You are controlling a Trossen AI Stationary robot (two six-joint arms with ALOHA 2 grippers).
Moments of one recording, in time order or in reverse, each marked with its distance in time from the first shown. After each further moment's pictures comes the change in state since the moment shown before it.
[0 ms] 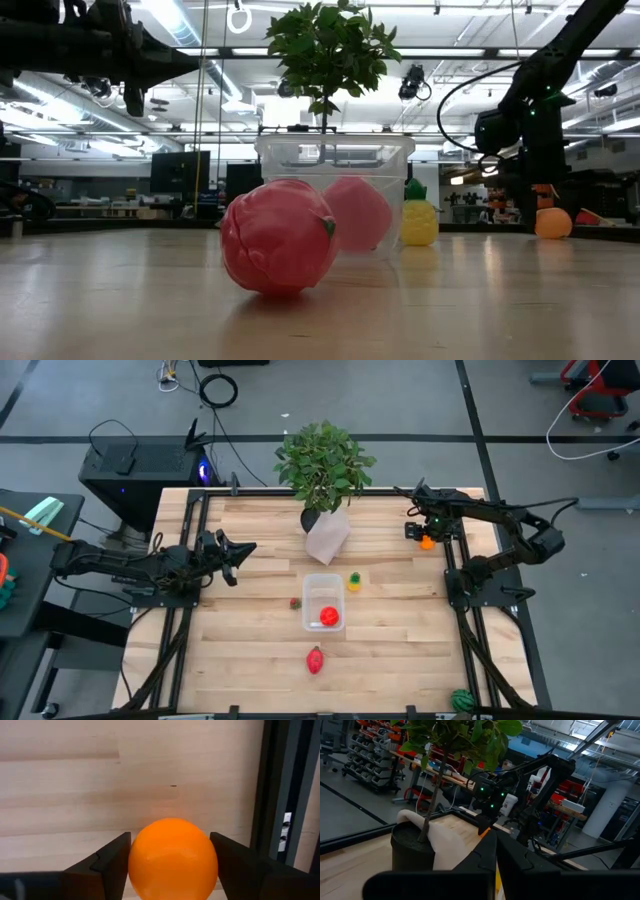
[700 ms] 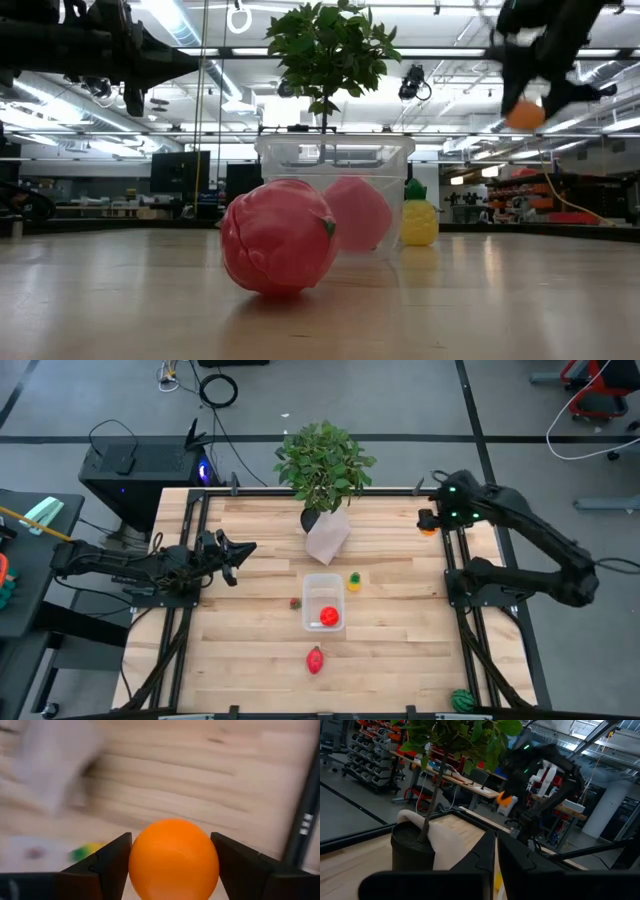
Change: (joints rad) left arm 0.000 0.000 0.000 0.000 0.000 0.000; right arm 0.199 -0.498 0.326 -0.346 -0.179 -0.022
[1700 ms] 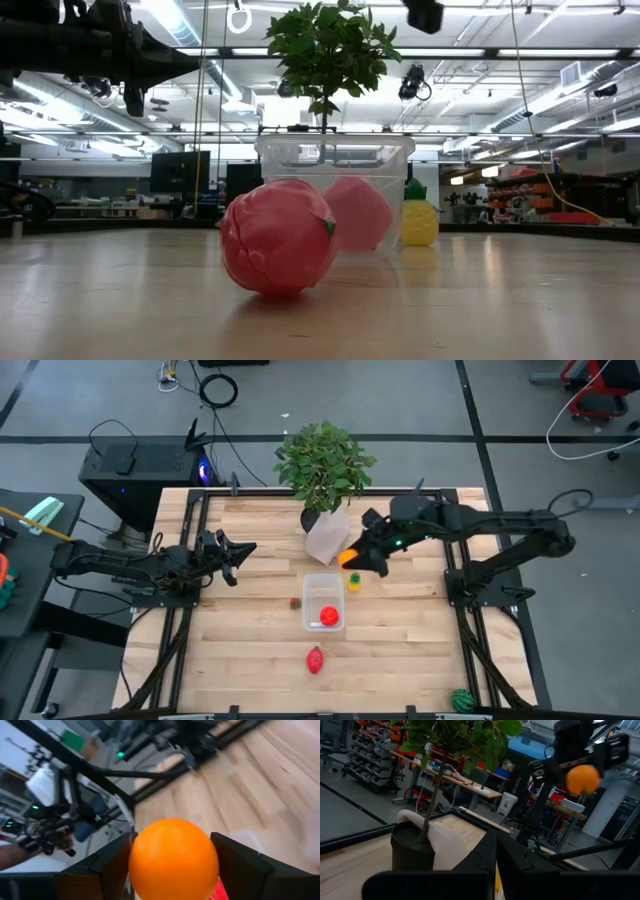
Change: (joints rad) left arm -0.001 0.000 0.000 0.000 0.000 0.001; right arm 0.737 0.399 0.258 0.759 -0.153 -0.055
